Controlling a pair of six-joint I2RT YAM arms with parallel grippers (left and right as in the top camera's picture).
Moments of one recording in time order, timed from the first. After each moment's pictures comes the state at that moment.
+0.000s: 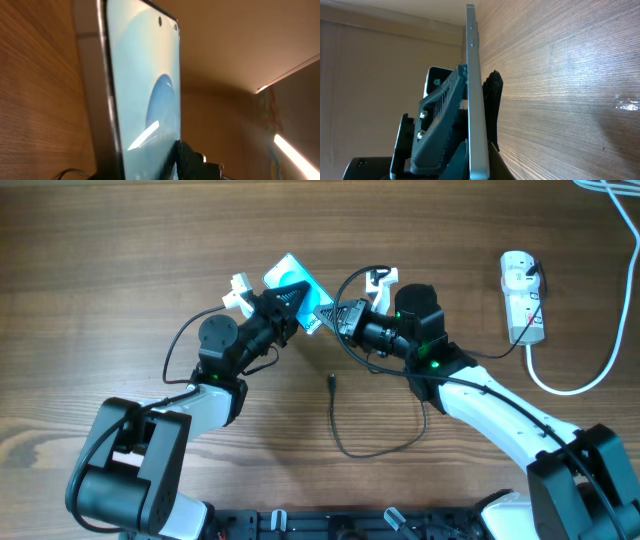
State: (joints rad) left arm -0.28 1.67 0.54 1.11 0.49 -1.61; right arm 0.48 1.55 0.79 0.40 -0.56 1.12
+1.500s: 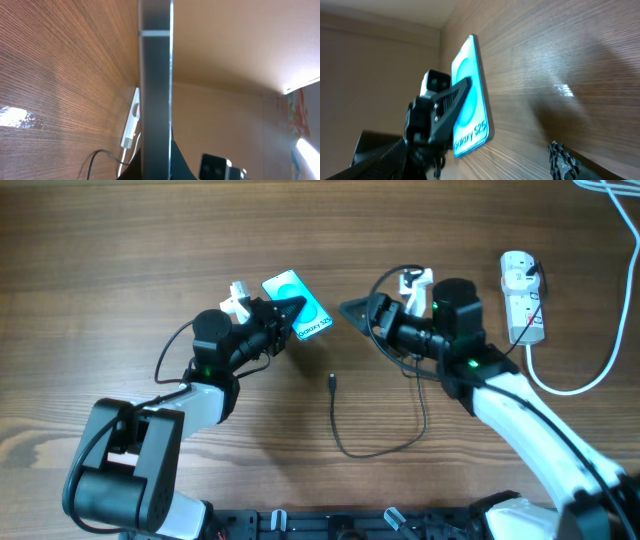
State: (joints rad) left arm -0.21 1.67 0.54 0.94 0.62 -1.54; right arm 0.33 1.36 0.78 0.05 -0.62 0.93
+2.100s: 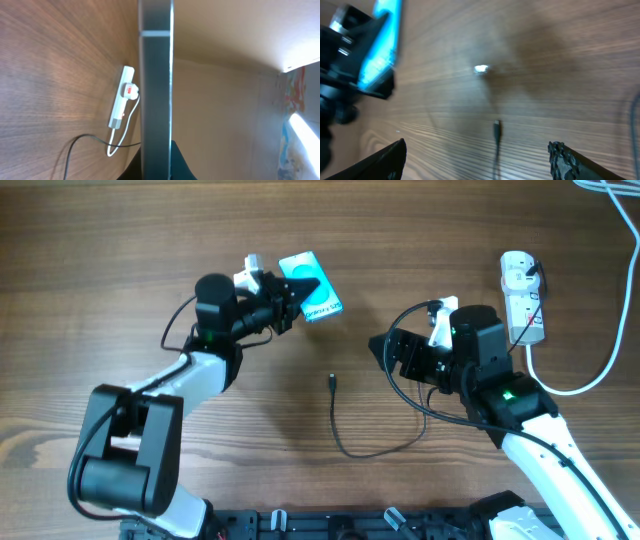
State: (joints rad) left arm -0.21 1.74 0.78 0.75 0.80 -1.54; right arm 0.33 1.12 0.78 -0.44 -0.35 0.65
